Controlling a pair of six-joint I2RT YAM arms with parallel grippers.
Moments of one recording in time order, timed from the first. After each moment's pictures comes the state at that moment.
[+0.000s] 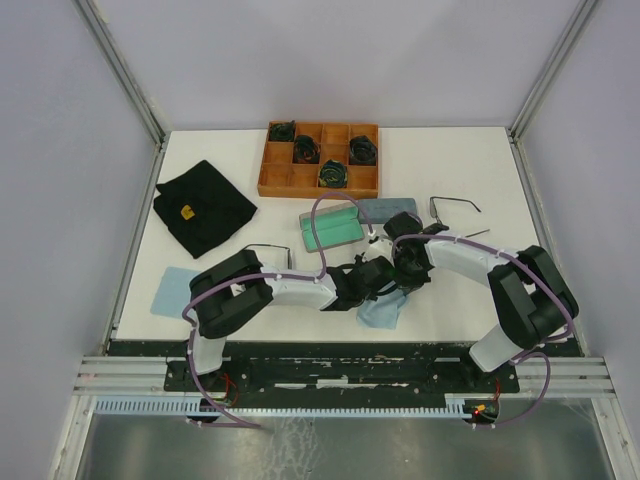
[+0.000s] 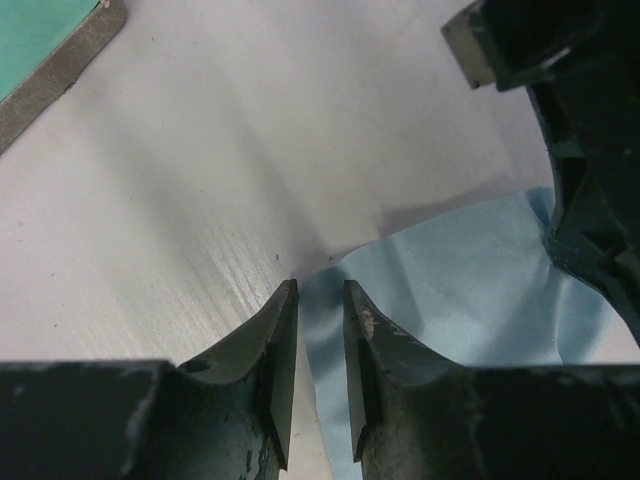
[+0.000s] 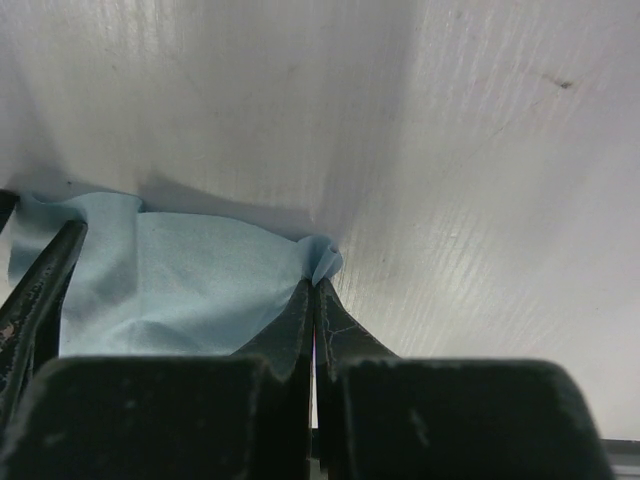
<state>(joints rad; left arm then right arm) -1.16 1.94 1.12 -0.03 -0.46 -0.48 0.53 1.59 0.87 -0.68 0.10 0.44</state>
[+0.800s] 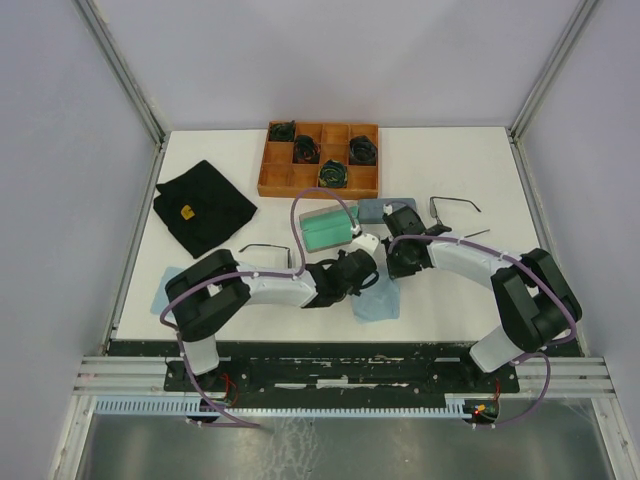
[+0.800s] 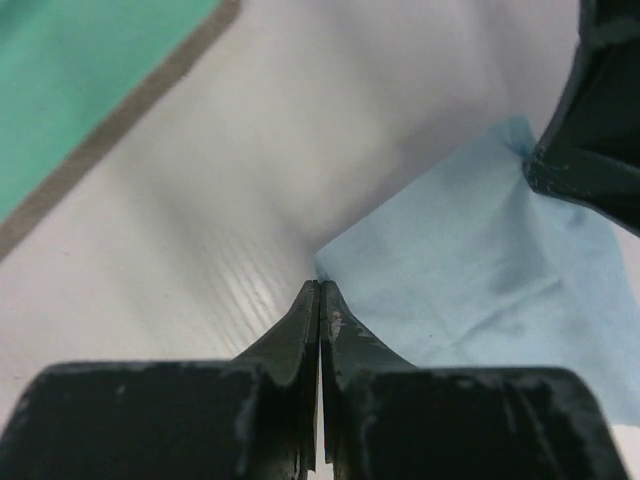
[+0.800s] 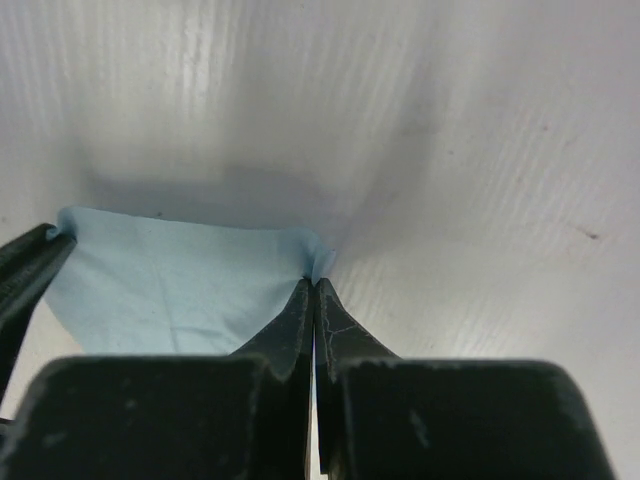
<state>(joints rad) -1.11 1.82 0.98 0.03 -0.45 -0.41 0.53 1.56 0.85 -0.48 0.04 0.36</state>
